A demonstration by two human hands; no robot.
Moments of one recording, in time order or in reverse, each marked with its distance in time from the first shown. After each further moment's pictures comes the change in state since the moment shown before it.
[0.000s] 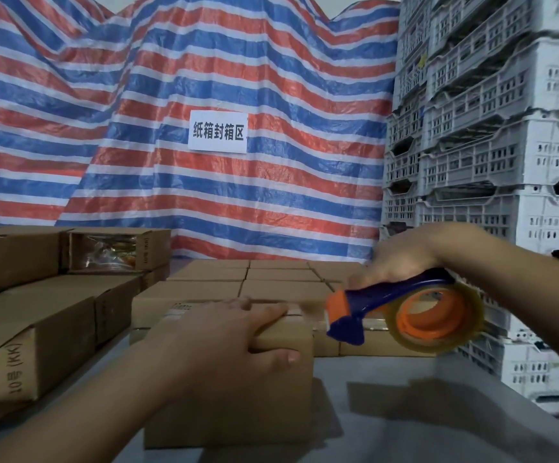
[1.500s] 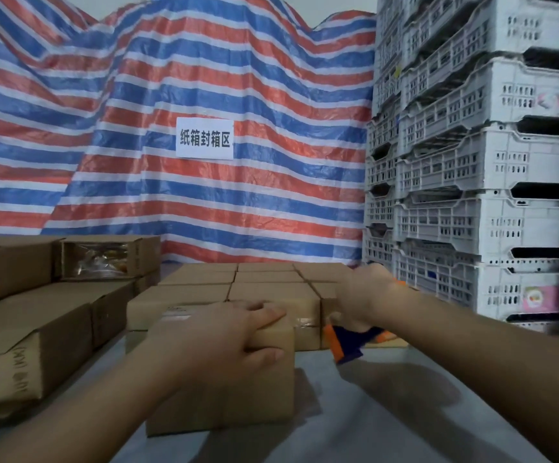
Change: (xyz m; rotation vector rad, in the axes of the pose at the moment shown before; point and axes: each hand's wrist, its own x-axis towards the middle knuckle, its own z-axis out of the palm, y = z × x) left_hand 0.002 0.006 0.003 0.076 0.068 0.101; right_hand 0.004 -0.026 0.066 -0.515 0.311 0.108
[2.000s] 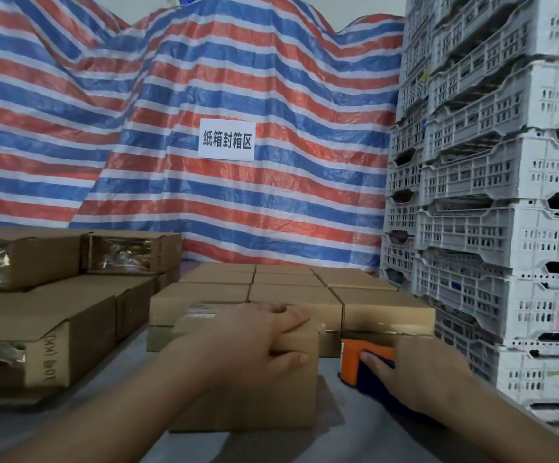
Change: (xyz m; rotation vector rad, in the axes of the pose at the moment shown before) left_hand -0.005 0.005 0.000 0.005 0.103 0.030; right_hand -0.048 -0.022 0.073 0.351 0.144 0.308
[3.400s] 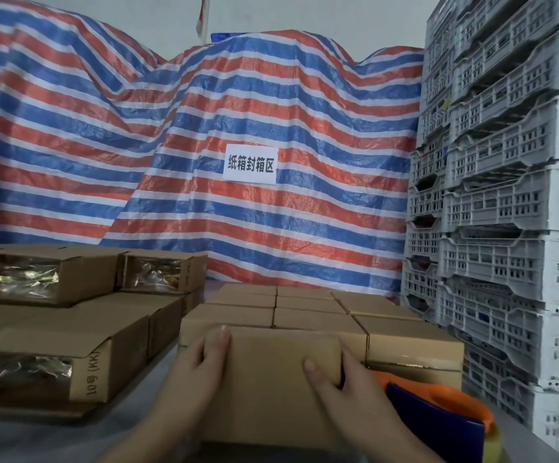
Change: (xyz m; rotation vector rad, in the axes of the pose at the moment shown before) left_hand -0.059 -0.044 0.034 -1.071 0.521 -0.835; right_hand -0.024 -0.102 -0.030 1.315 -0.128 -0.093
